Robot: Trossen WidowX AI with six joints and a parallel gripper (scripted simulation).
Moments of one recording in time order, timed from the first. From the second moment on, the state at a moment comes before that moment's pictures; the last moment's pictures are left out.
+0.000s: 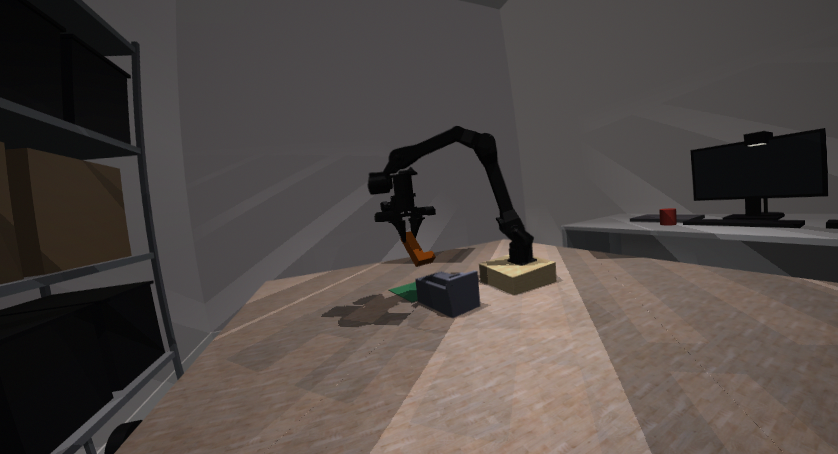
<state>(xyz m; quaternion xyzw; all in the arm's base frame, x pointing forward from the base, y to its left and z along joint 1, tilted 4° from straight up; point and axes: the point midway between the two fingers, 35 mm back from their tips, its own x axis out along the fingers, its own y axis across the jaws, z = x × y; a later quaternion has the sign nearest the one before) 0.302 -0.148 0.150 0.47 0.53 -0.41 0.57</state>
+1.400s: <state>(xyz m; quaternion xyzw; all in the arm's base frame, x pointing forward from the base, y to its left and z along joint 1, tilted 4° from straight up) 0.309 -0.162 0.099 0.47 0.53 -0.41 0.57</state>
